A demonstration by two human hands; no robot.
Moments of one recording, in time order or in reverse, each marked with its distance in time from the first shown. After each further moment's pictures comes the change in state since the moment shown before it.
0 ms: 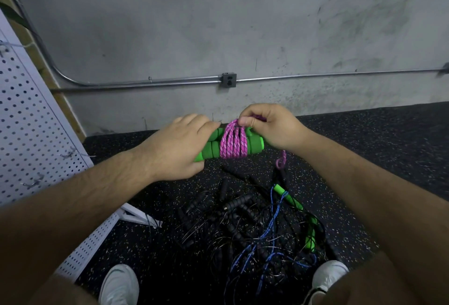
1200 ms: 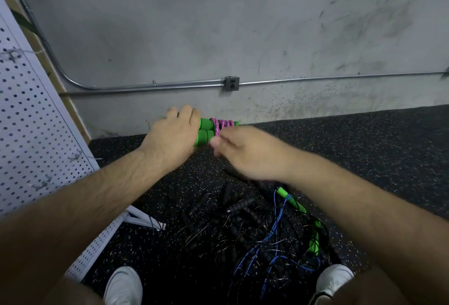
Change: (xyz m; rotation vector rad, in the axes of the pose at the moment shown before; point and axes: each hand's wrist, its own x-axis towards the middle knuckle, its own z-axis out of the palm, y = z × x) left_hand 0.007 -0.011 0.004 0.205 -0.033 -0.351; right_hand -0.031 -0.087 0.036 -0.348 -0.255 0.023
